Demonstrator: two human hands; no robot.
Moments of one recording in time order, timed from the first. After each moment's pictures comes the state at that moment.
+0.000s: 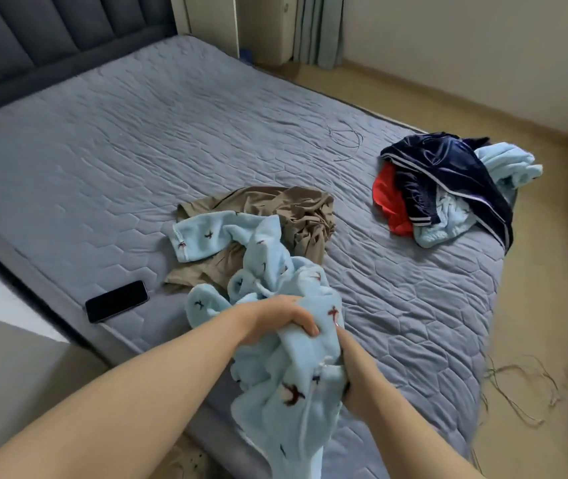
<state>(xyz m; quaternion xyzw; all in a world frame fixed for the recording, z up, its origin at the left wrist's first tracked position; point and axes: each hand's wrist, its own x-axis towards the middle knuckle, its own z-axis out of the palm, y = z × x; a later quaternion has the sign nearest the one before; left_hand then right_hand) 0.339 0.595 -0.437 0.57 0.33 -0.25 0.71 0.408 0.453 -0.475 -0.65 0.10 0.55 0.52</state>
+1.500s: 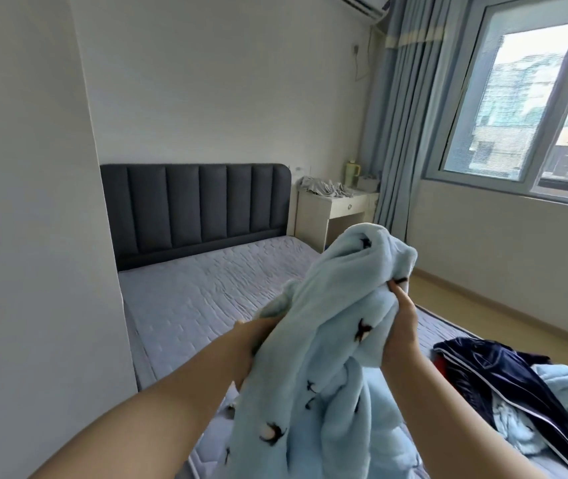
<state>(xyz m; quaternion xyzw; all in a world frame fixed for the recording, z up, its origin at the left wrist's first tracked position) 0.204 0.540 -0.190 0.42 0.59 0.20 0.66 0.378 0.450 -0.157 -0.27 -0.25 0.46 0.81</state>
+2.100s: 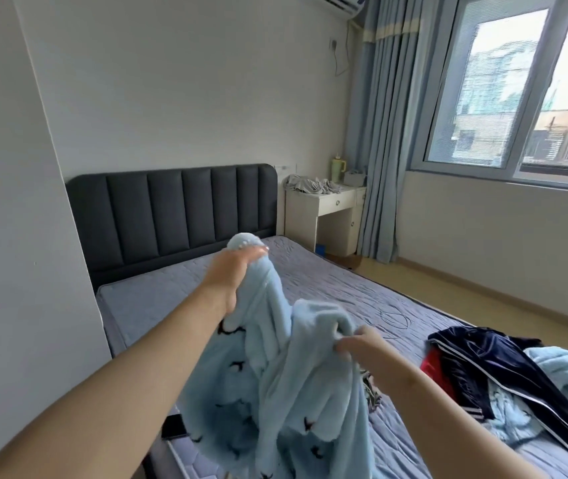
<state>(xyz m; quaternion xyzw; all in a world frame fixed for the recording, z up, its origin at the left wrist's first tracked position) 0.219 0.569 -0.111 0.51 0.40 0.48 0.59 0.400 0.464 -0.190 -0.73 -0.39 0.37 0.42</state>
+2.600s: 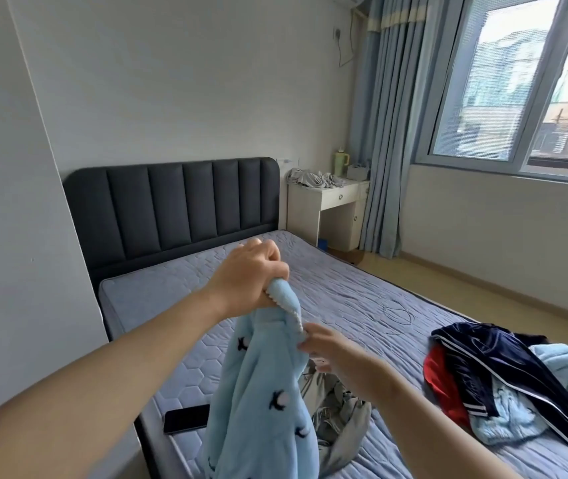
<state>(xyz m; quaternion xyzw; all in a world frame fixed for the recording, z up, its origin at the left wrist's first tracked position) 0.213 0.571 -0.114 0.93 0.23 0.26 -0.08 0.372 0.478 -0.195 -0.59 -0.53 0.49 0.37</state>
